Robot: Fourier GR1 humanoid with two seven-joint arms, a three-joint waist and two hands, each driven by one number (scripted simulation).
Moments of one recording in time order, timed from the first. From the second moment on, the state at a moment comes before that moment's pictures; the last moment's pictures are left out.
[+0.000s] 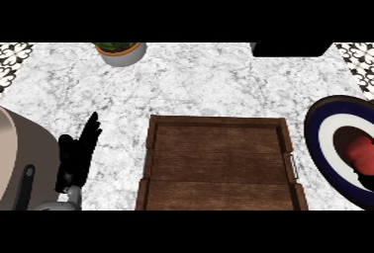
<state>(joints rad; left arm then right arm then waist) -0.02 0.19 -0.10 -1.47 0.00 0.22 0.21 0.20 -0.75 0.03 -1.86 0.58 -0.49 0.13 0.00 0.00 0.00</state>
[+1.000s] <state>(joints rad) -0.04 0.16 -0.08 -1.47 -0.02 0.19 0.23 -0.13 -0.77 -0.03 -1.07 0.50 -0.11 -0.21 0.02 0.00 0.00</state>
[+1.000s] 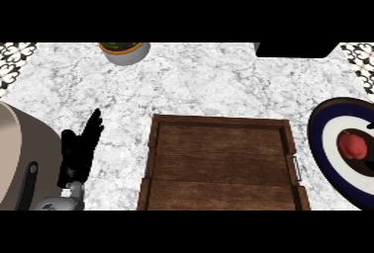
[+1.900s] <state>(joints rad) -0.03 0.15 -0.06 -1.48 -0.03 0.19 0.24 -0.17 -0.76 -0.35 -0.88 -0.02 0.34 -0.71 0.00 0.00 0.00</state>
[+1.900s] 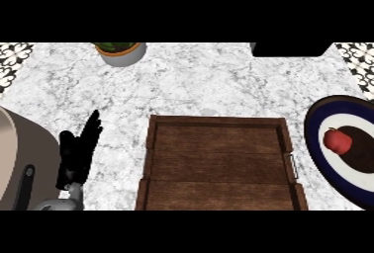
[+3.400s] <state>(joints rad) -0.01 0.11 -0.04 -1.50 -0.08 0.16 0.23 -0.28 -0.80 -0.33 -0.48 0.10 0.24 -0.94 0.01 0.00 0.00</state>
